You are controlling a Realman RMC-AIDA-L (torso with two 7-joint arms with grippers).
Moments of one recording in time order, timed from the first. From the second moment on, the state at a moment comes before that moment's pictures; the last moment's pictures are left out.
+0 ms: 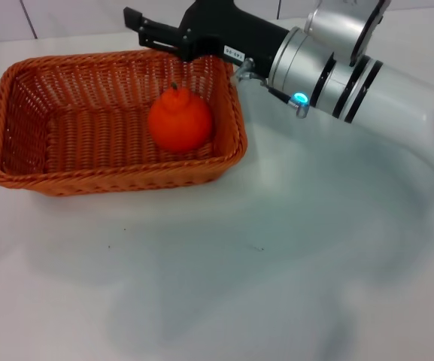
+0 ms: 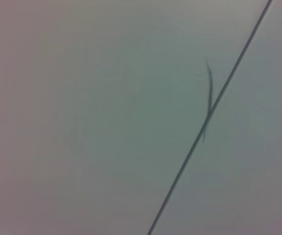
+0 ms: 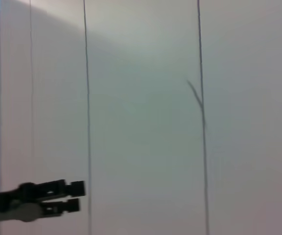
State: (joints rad) left arm -0.36 -2.13 0.56 0.79 1.37 1.11 -1.56; right arm 0.72 2.10 -1.78 -0.42 -0.39 -0.96 -2.40
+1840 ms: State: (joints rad) left arm -0.26 -2.17 0.38 0.60 1.20 1.08 -0.94; right arm 0.30 2.11 -1.43 -0.33 -0.17 -1.24 -2.79
